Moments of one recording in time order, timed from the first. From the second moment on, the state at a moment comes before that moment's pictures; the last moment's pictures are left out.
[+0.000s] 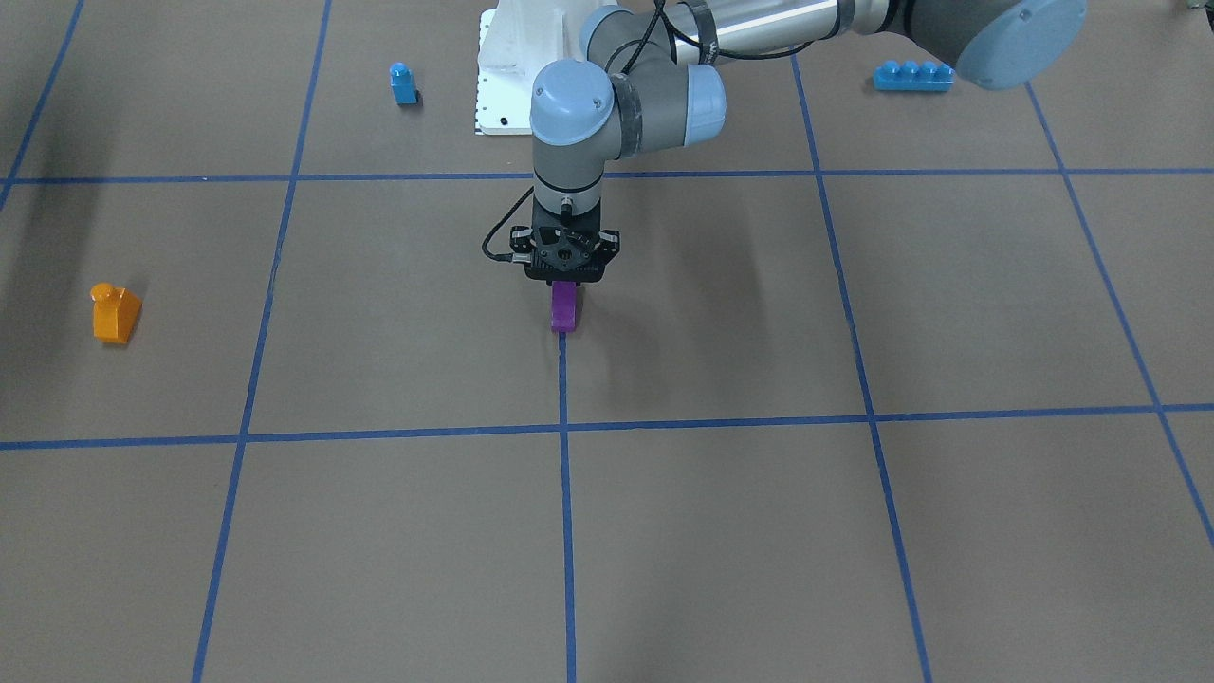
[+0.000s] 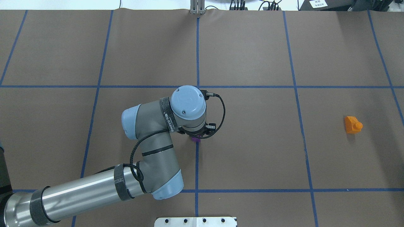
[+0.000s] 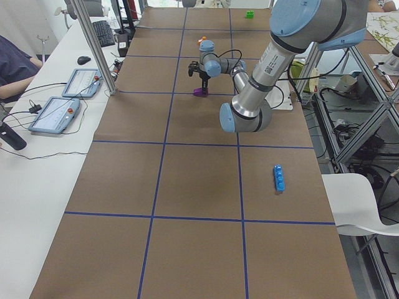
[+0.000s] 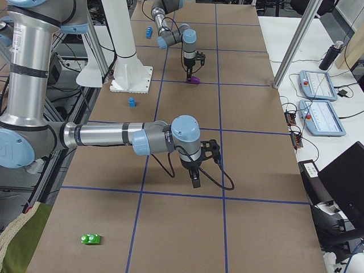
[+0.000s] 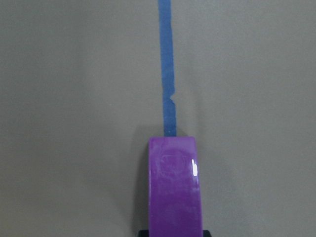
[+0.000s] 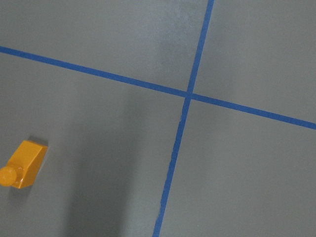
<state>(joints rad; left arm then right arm) -0.42 -2.42 -1.45 -1.66 -1.83 -1.23 1.56 -1.77 1.85 -1.44 2.31 -0.07</state>
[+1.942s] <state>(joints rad) -1.14 -1.69 -2.09 -1.36 -2.18 -0.15 1.40 -1.79 2.00 -1.44 2.38 0.22</state>
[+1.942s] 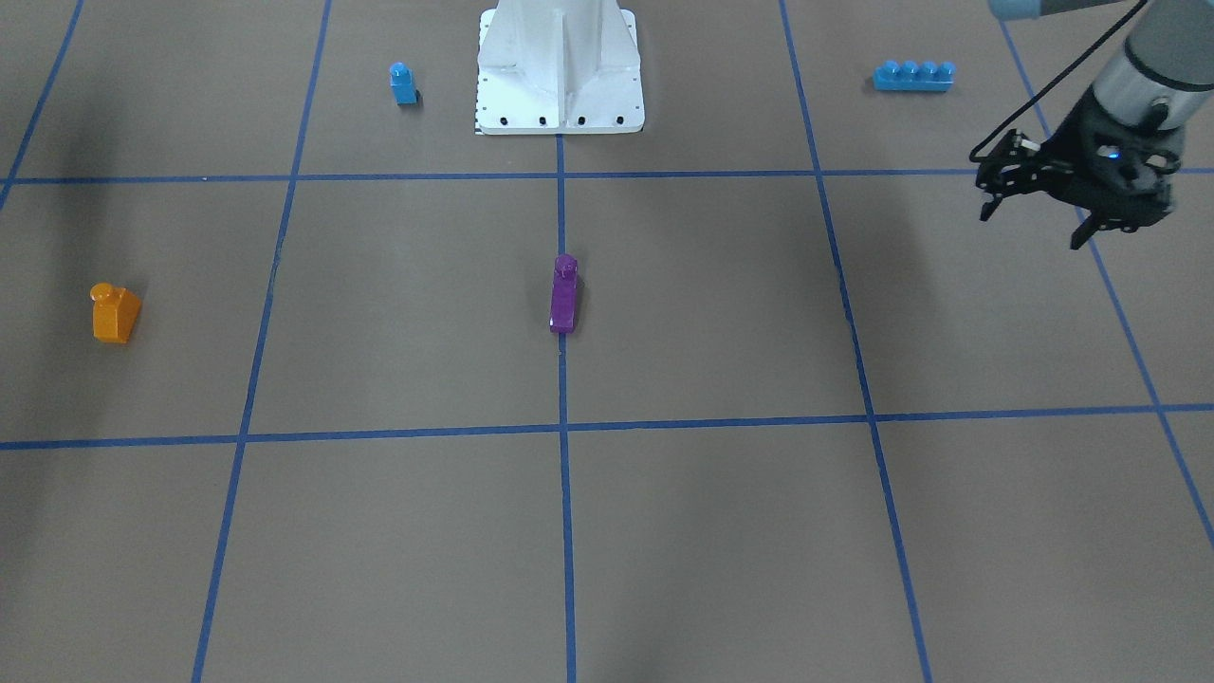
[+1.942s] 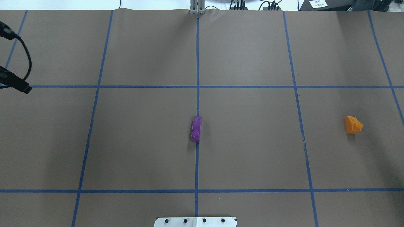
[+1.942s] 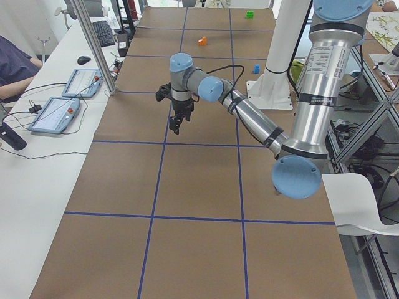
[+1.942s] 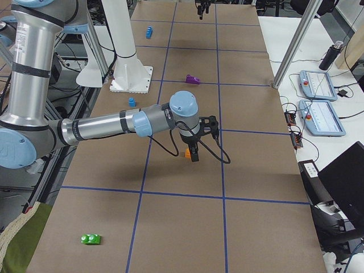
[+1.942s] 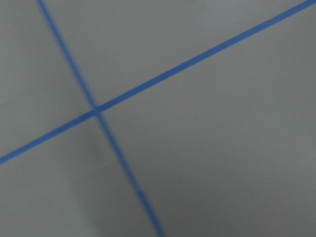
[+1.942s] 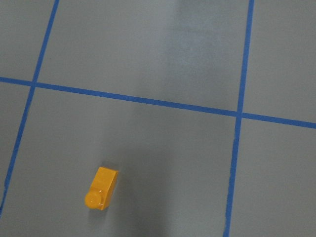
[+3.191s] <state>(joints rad) -1.27 -1.61 -2.07 -1.37 -2.21 -0.06 0.93 -1.76 1.76 -0.90 2.06 0.80</state>
